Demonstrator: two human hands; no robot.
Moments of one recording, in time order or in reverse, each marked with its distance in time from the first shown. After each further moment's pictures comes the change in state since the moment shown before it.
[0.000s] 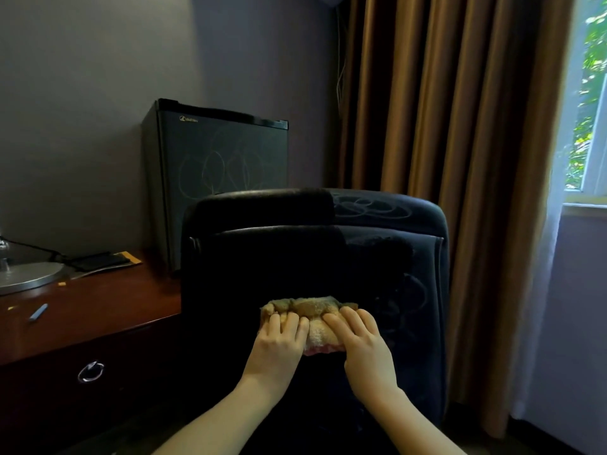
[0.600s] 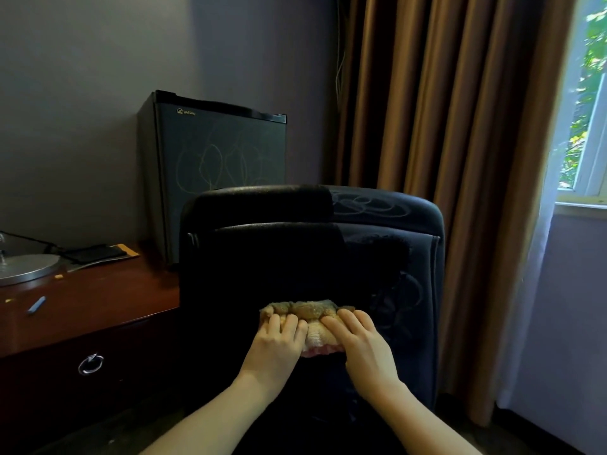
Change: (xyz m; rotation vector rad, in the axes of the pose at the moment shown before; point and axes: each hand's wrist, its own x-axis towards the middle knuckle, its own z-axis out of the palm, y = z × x) left_hand -0.004 -0.001 -0.013 -0.050 -0.098 0.063; right_hand -0.004 0.007 -0.011 -0.054 -0.044 -0.120
